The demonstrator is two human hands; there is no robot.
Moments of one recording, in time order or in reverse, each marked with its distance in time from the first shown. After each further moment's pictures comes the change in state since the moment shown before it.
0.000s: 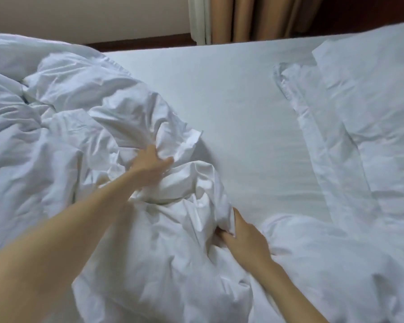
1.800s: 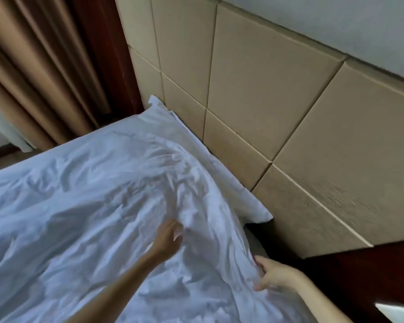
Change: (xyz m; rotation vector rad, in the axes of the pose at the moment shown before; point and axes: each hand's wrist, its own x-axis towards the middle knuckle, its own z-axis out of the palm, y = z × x) left_hand -0.510 0.380 0.129 -0.095 -0.424 1.009; right_hand -0.502 0.351 -0.331 0.607 -0.146 0.606
